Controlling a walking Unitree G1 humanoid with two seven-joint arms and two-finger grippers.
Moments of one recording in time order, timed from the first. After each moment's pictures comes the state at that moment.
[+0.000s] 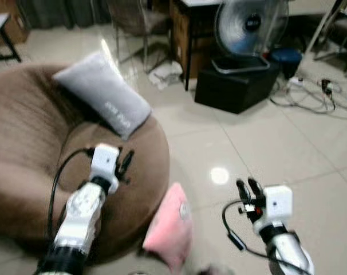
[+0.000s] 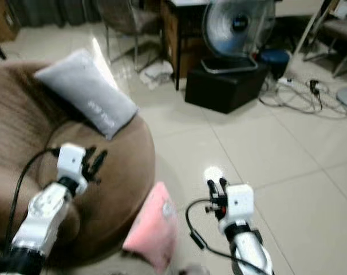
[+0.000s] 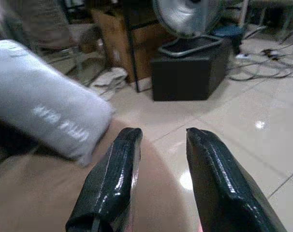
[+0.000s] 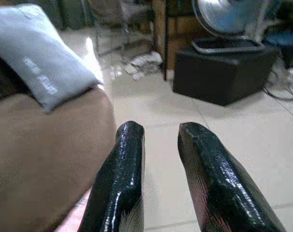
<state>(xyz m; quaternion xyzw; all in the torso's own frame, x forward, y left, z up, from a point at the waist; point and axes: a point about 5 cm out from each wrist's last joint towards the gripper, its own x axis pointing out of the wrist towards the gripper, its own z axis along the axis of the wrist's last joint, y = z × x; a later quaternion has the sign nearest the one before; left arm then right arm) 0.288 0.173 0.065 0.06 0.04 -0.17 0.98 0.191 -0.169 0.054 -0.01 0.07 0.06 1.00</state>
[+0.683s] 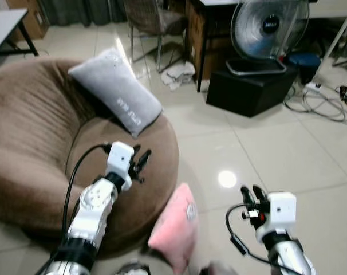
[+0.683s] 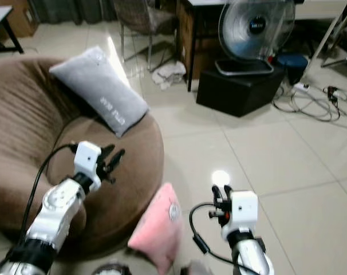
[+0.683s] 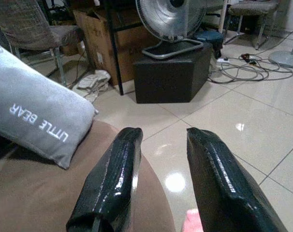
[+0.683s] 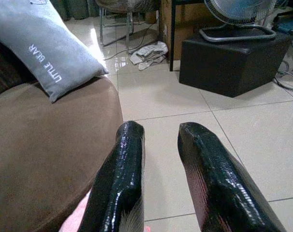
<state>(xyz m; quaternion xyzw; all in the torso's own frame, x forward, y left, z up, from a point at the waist) 0.296 0.159 0.067 0.06 0.03 -0.22 0.97 0.186 -0.167 0.052 0.01 0.08 0.05 1.00</state>
